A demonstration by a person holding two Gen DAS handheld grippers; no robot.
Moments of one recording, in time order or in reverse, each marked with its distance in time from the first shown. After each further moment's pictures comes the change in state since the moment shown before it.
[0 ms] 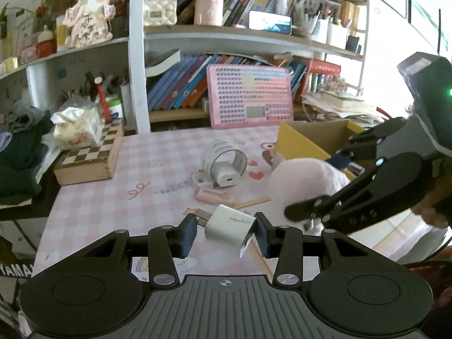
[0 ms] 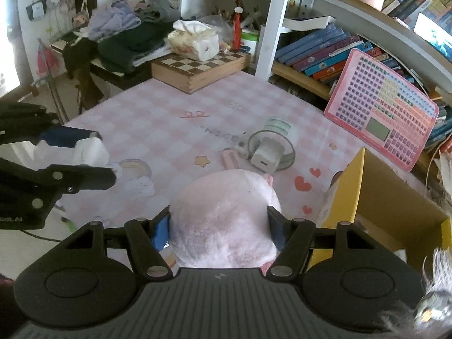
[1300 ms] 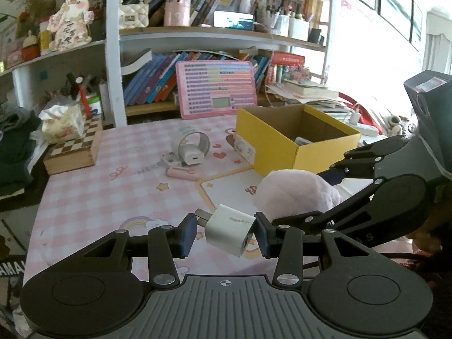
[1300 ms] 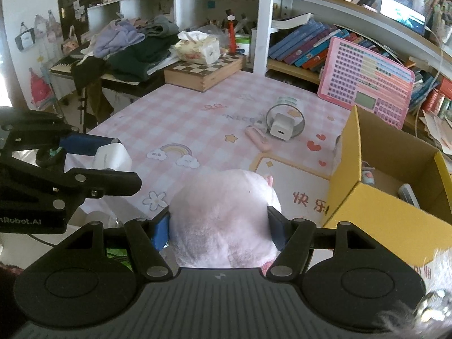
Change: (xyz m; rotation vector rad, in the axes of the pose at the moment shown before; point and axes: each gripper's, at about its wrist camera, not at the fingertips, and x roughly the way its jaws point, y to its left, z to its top) left arm -0.061 -0.027 -0.034 0.055 0.024 -0.102; right arm -0.064 0.063 -0.066 0.140 -0.055 -0.025
